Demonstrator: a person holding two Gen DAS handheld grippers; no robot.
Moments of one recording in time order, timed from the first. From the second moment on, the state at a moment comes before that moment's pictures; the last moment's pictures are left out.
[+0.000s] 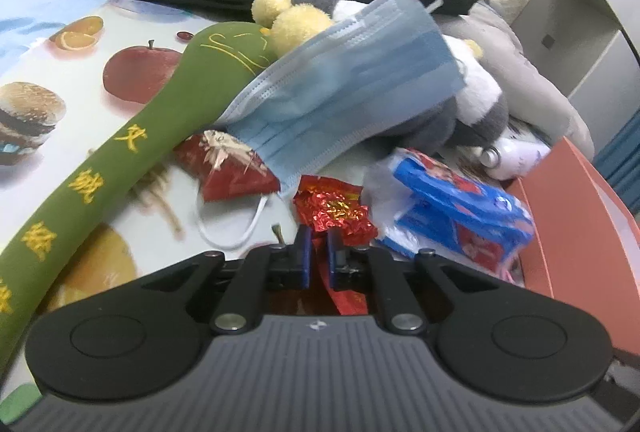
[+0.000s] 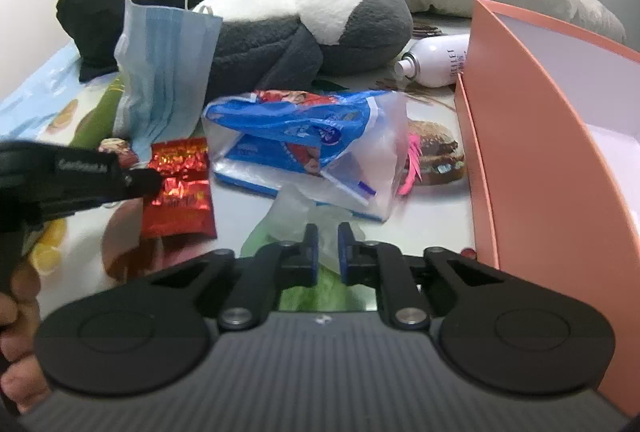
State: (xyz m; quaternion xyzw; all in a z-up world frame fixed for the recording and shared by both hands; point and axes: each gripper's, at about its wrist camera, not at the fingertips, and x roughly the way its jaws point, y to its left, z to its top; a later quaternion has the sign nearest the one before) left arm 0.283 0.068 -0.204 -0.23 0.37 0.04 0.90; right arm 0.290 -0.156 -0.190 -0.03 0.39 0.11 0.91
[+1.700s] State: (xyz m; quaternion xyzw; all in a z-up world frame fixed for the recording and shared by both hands) left arm 0.162 0.053 -0.183 -0.17 0.48 -0.06 0.86; right arm 0.184 -0.158 -0.188 0.00 0.44 0.11 0.89
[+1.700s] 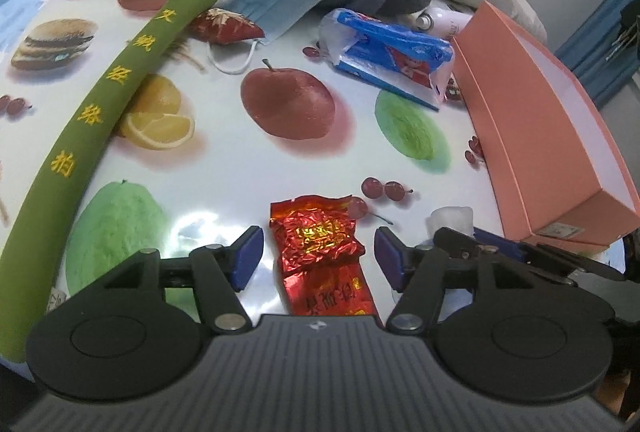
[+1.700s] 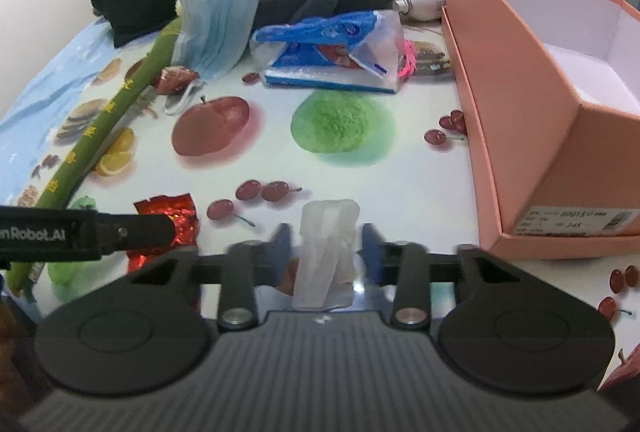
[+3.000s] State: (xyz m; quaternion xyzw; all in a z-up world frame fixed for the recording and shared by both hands) left arm 0.128 -0.022 -0.060 -0.10 0.37 -0.05 0.92; right arm 0.127 -0.229 -0.064 0.01 0.34 0.13 0.93
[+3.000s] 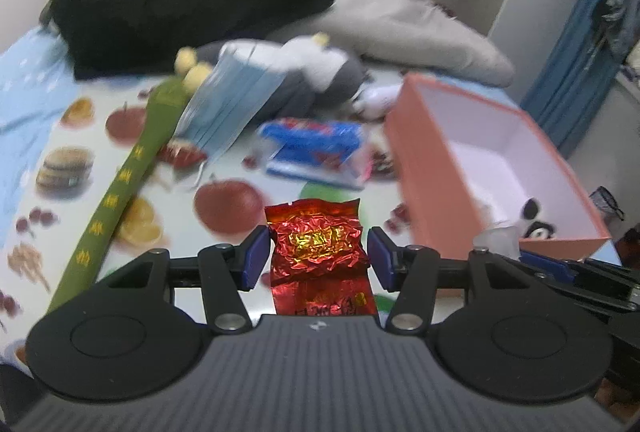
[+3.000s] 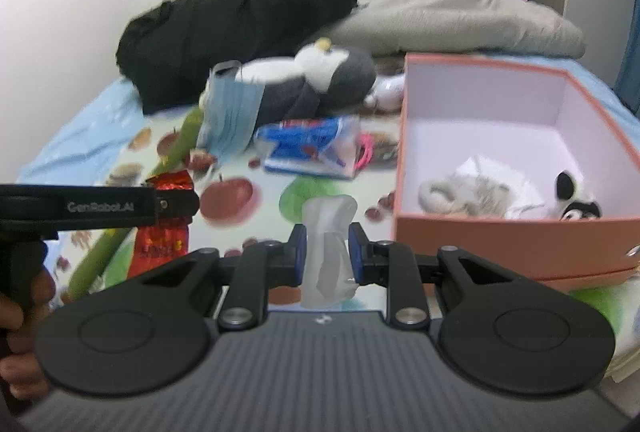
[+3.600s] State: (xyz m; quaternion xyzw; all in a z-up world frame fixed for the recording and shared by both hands) left arm 0.099 -0.089 0.034 -0.10 0.30 -0.15 0.94; right arm 0.083 -0.276 0.025 0.03 0.24 0.09 0.96
